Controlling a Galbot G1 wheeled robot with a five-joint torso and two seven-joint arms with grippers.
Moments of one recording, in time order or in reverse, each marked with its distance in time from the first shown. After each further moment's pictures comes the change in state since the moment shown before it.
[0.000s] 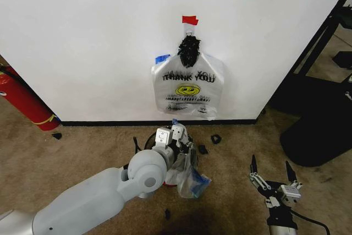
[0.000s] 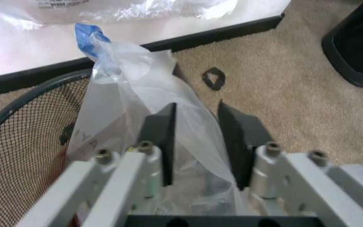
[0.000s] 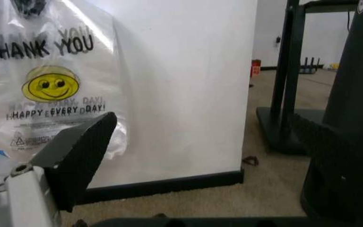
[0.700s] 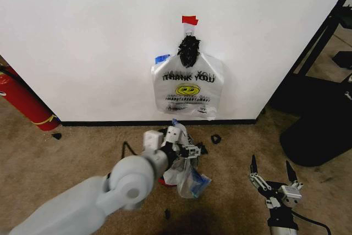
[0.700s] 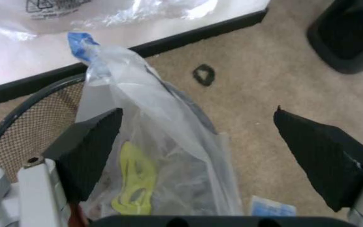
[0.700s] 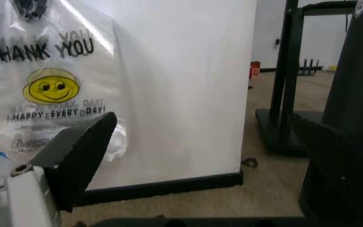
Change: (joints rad) left arm -0.005 0.036 -0.009 -0.072 -0.014 0.061 0.007; right arm -0.010 0.003 0.003 0.006 -0.002 0.010 0.000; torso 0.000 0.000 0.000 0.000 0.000
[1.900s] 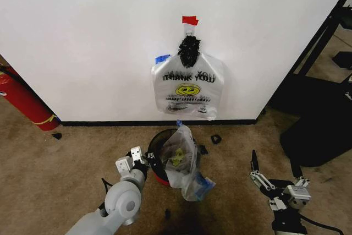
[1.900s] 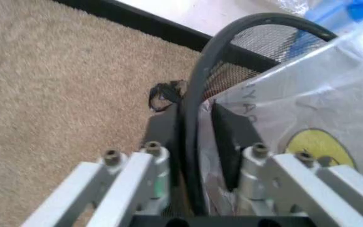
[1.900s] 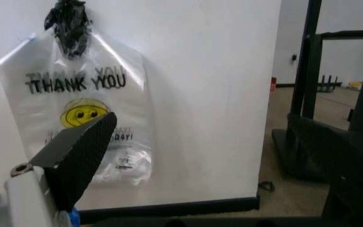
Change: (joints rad) left arm 0.623 -0.090 -0.474 0.137 0.285 -0.364 0.177; right arm -0.085 -0.006 -0.027 0.150 -0.035 -0.016 -0.023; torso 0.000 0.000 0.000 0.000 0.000
